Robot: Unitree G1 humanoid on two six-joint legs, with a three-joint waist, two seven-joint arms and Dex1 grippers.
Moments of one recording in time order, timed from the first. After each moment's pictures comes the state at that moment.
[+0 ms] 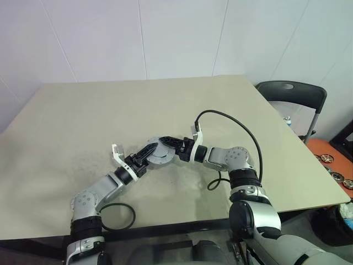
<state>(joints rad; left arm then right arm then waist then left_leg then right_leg) -0.26 0.14 0.39 0.17 -1.41 1.03 -0.20 -0.79 0.01 -0.37 0.66 0.74 1.17 0.50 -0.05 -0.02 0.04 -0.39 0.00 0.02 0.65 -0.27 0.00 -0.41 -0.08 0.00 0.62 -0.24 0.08</state>
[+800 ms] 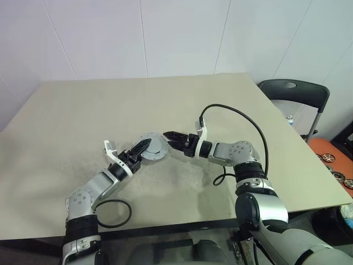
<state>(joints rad) -0.26 0.16 0.41 0.12 -1.36 0.98 -0.17 -0.84 -0.07 -0.35 0.75 0.72 1.13 0.58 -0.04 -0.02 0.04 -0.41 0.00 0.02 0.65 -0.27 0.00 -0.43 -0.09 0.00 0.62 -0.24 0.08</state>
